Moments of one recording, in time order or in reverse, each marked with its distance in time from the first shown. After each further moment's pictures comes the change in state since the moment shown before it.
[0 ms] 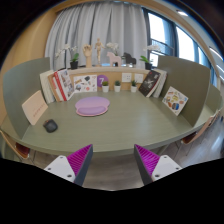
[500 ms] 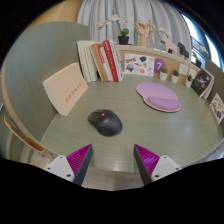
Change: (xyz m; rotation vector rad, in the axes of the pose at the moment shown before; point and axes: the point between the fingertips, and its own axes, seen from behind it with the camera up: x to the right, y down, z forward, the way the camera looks) arm -0.287 0.034 0.112 -0.167 -0.254 -0.135
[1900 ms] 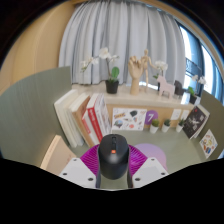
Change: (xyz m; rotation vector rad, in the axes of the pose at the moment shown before) arm 0.028 -0.311 0.013 0.227 0.170 0.036
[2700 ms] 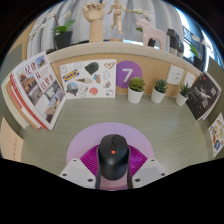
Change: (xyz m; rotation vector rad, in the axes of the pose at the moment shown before) arm 0.187 0.136 0.185 -0.309 0.028 0.050
